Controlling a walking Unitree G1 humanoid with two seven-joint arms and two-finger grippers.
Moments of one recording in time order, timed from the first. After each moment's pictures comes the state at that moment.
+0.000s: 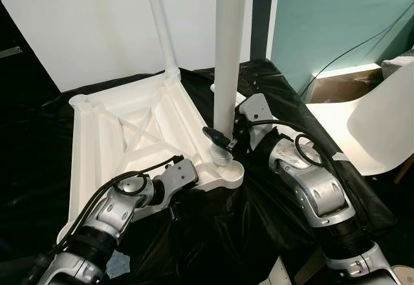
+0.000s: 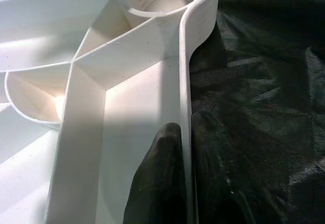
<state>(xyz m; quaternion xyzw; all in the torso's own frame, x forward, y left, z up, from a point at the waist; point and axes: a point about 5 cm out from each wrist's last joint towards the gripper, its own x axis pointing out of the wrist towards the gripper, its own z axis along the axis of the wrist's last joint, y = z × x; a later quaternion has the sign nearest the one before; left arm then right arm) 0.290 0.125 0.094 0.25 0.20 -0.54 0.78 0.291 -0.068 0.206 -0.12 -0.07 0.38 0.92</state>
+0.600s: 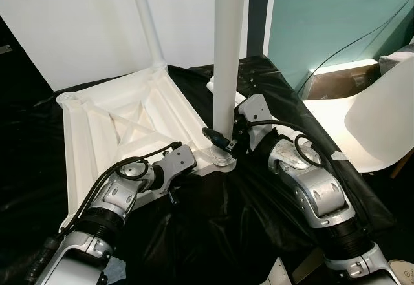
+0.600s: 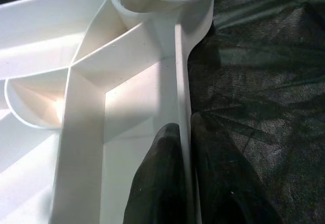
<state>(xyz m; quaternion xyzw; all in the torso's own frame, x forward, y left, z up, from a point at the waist) 0.314 0.129 0.107 0.27 0.19 -0.52 0.79 0.290 -0.067 0.206 -0.11 -0.07 0.38 0.92</state>
